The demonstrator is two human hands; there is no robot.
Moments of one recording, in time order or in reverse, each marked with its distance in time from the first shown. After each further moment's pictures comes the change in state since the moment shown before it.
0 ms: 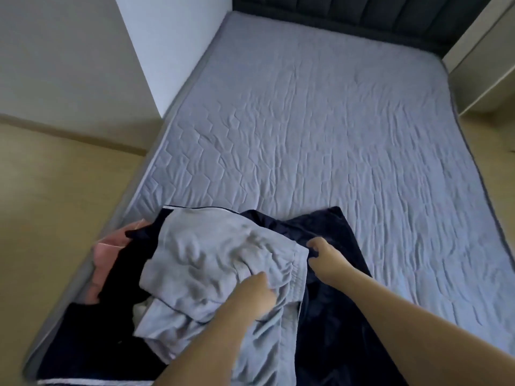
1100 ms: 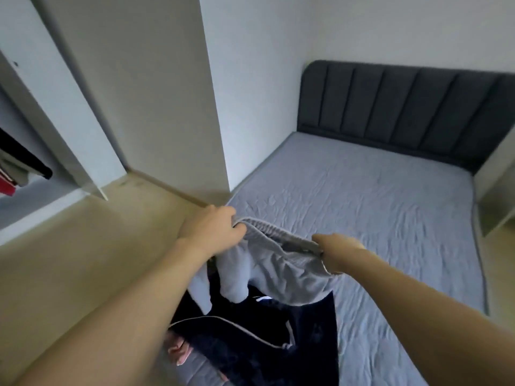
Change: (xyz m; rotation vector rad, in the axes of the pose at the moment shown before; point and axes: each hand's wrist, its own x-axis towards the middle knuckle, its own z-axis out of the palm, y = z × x) left_hand -0.412 0.275 -0.098 0.346 0.994 -0.125; right_hand -0.303 0.018 -0.289 -0.773 0.223 -0.600
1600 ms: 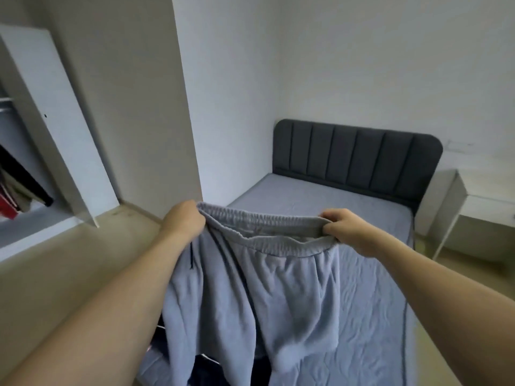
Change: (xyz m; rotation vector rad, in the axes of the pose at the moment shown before) left_hand -0.149 0.188 -0.086 -0.184 0.180 -0.253; right_hand -0.278 0.198 -0.086 0.953 0.239 -0.063
